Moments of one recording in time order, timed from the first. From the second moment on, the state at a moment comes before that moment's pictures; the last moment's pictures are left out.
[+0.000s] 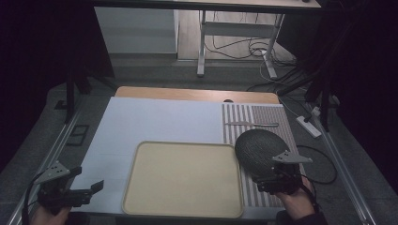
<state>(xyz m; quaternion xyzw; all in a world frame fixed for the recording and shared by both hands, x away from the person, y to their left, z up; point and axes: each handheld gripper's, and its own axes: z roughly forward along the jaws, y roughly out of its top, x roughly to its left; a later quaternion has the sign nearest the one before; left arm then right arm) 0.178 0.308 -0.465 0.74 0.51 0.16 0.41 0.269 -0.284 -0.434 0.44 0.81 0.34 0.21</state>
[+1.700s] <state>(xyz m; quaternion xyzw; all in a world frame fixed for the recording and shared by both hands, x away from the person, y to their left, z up) 0.180 0.306 -0.465 0.74 0.51 0.17 0.40 0.352 -0.275 -0.442 0.45 0.80 0.33 0.19</state>
